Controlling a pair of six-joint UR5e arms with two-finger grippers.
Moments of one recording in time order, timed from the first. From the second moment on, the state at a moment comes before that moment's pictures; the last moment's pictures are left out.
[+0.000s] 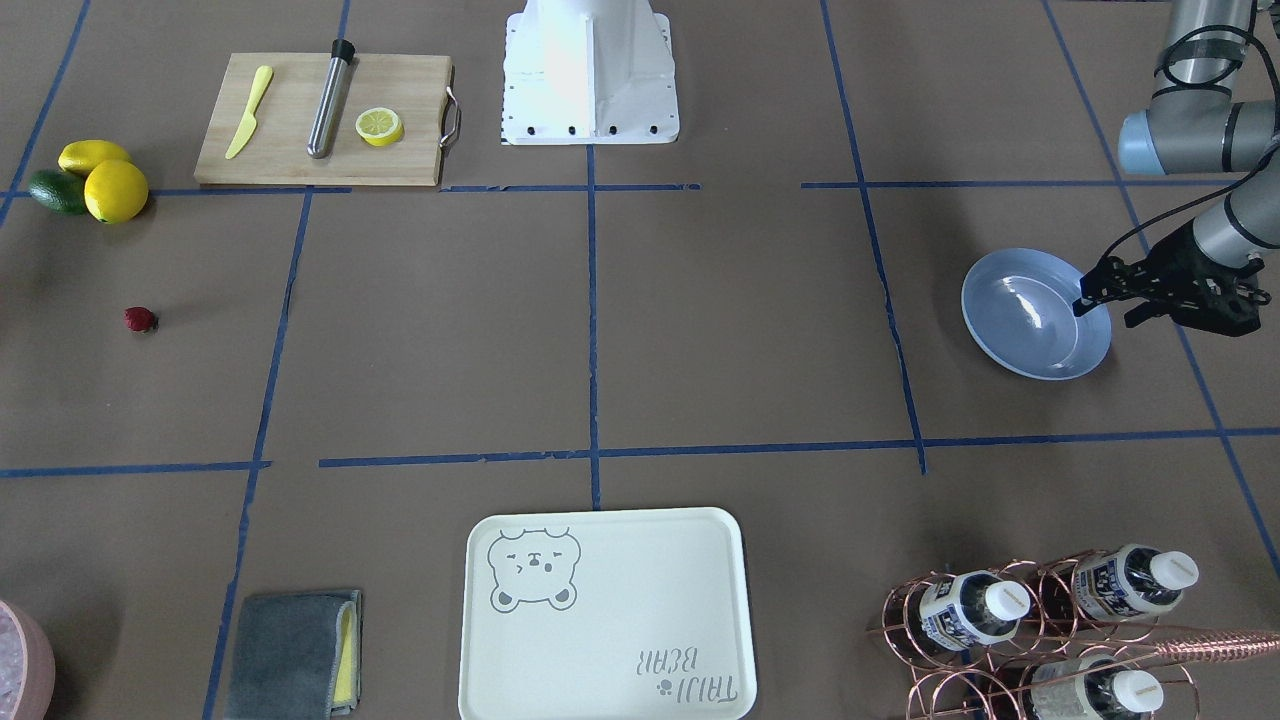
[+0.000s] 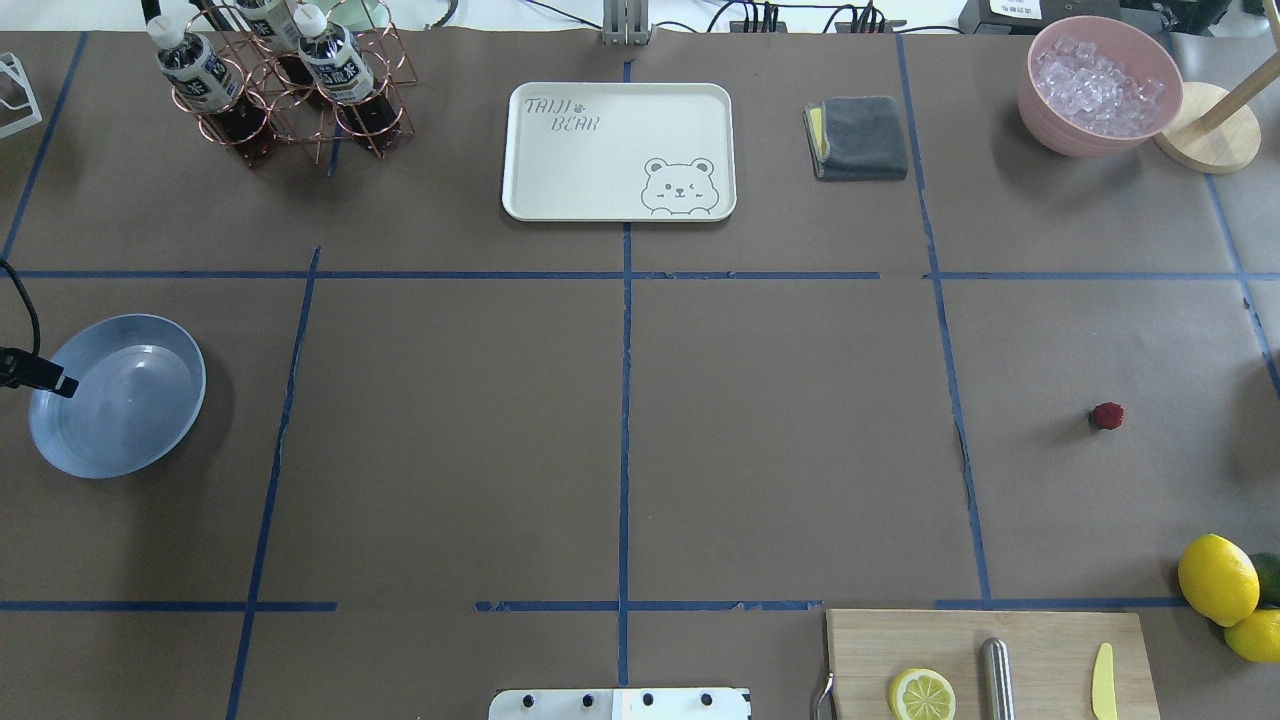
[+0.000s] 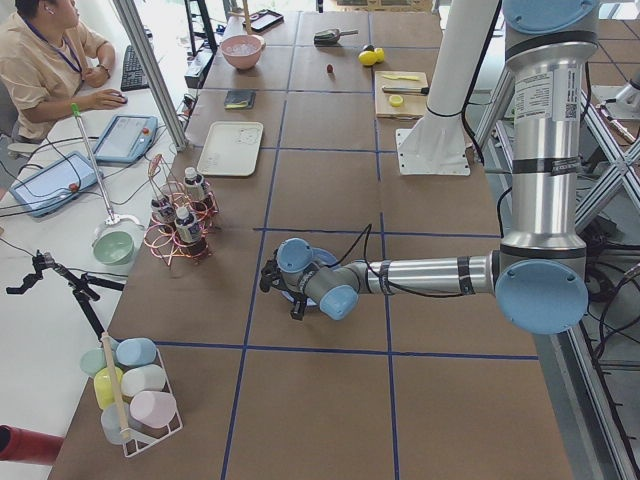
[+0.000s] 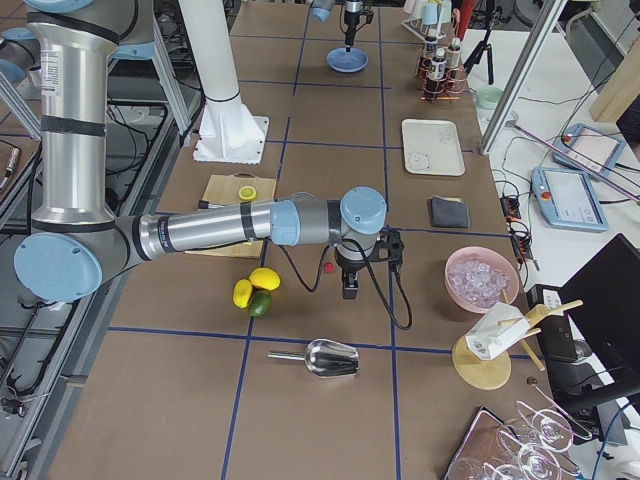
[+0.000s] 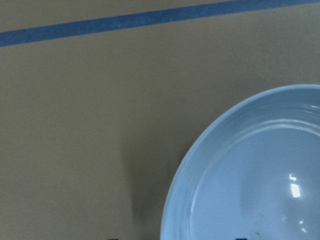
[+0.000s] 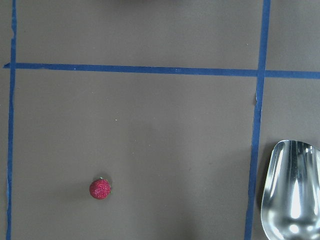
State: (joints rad) left arm -1.08 -1.52 -1.44 -2.31 -2.35 -0.52; right arm 1.48 -1.65 1.85 -1.69 2.47 0.07
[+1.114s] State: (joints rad) left arm -1.06 -1.54 -1.47 -2.30 -2.37 -0.54; right arm 1.47 -1.65 1.85 -1.69 2.47 0.07
